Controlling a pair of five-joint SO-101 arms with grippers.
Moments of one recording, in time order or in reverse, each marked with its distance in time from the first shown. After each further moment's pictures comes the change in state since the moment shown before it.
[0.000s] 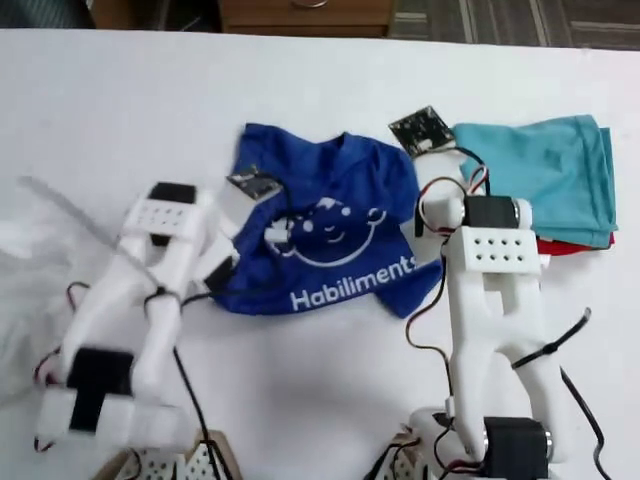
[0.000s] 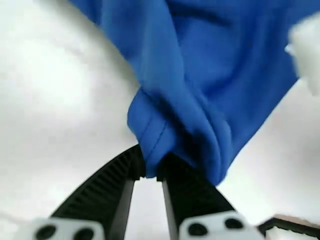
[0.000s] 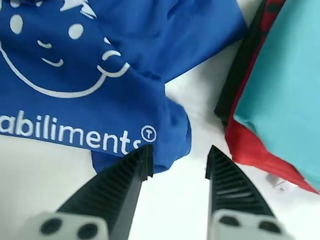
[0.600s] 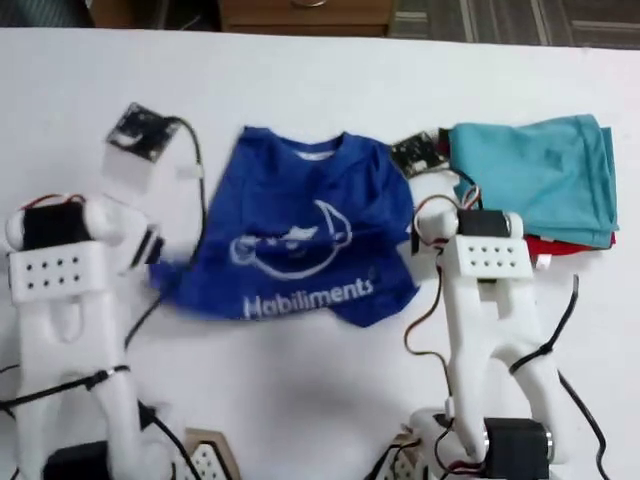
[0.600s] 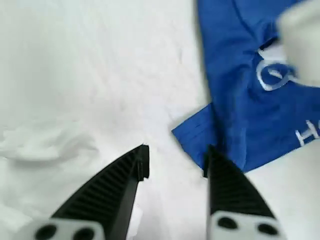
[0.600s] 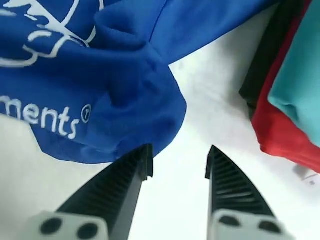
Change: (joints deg) left arm -18.3 -20.7 -4.2 2.2 0.4; right arm 0.0 -0.1 8.3 -3.7 0.0
